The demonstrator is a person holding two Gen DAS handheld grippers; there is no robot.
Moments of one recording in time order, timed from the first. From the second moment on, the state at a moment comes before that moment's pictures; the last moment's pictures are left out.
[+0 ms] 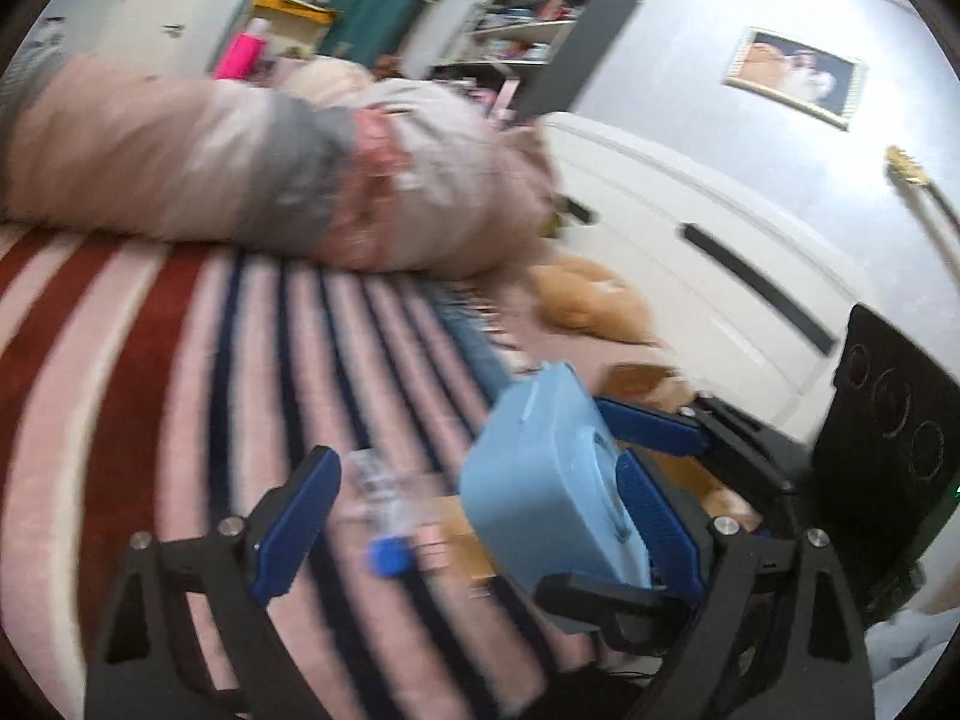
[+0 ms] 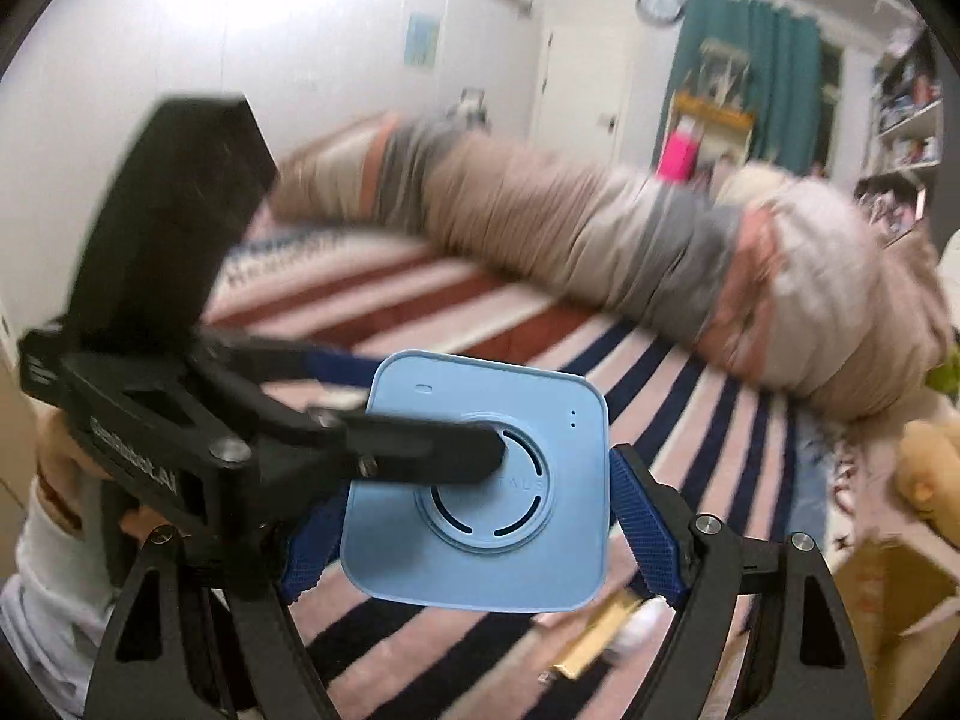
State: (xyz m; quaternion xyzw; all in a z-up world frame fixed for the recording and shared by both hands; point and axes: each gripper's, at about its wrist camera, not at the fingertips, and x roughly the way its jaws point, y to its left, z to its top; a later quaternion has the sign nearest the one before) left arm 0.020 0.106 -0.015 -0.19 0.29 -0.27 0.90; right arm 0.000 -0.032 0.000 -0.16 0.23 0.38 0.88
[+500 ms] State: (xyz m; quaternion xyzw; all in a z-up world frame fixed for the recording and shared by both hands) left arm 0.047 -0.095 0.054 -0.05 0.32 -0.38 0.87; right arm -0.009 -0.201 0.026 -0.08 0.17 0.29 0.94
